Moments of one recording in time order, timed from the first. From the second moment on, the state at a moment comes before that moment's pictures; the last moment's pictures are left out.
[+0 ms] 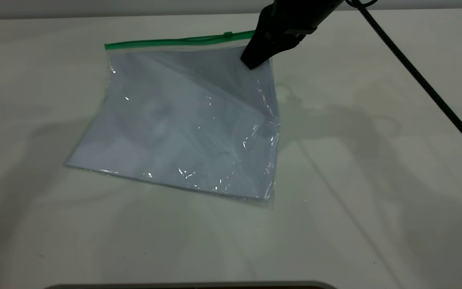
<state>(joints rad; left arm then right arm) -0.22 1.92 -1.41 -0.71 0.72 1.03 0.36 2.26 -1.47 0.98 0.72 -1.37</state>
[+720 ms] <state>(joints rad) -0.38 2.32 -1.75 -0.75 0.90 1.28 0.36 2.26 -1.47 0.98 0.75 -1.37</state>
